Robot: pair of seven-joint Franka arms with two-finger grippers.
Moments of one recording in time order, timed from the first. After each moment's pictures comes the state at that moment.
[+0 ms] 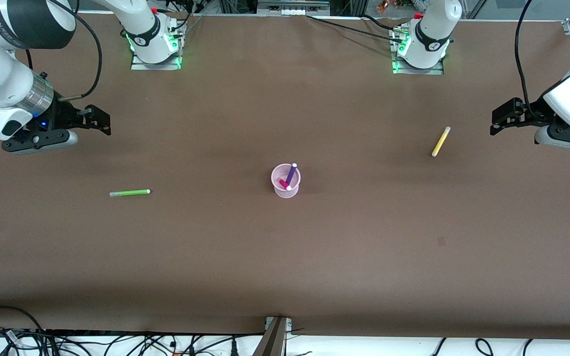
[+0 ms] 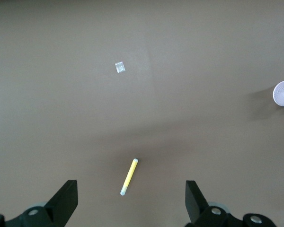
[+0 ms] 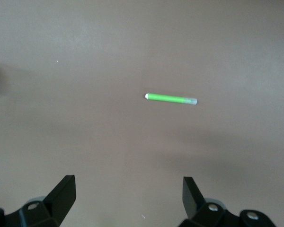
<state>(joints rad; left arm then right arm) 0.04 0.08 -0.09 -1.52 -0.02 1.57 0.12 0.35 -0.02 -0.25 -1.84 0.02 1.78 -0.10</state>
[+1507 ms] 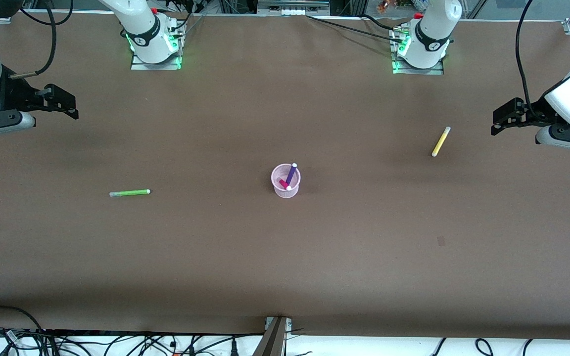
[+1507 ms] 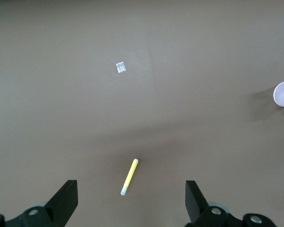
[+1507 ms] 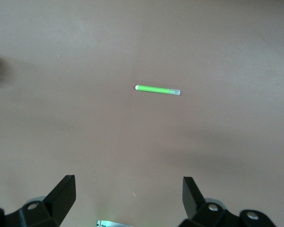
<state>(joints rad) 0.04 0.08 -0.09 -1.52 -0.01 1.57 0.12 0.13 0.01 -0.08 -1.63 0.01 1.56 -0.15</state>
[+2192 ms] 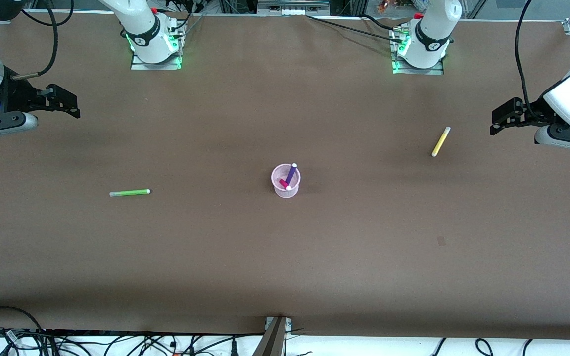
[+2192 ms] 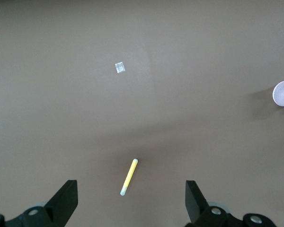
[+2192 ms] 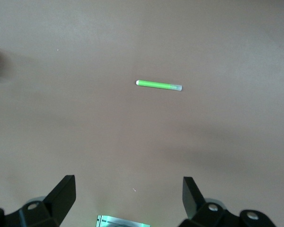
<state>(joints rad) 0.04 0.08 -0.09 -1.52 -0.01 1.57 0.12 0.13 0.02 -0.08 -1.63 0.01 1.54 -0.16</state>
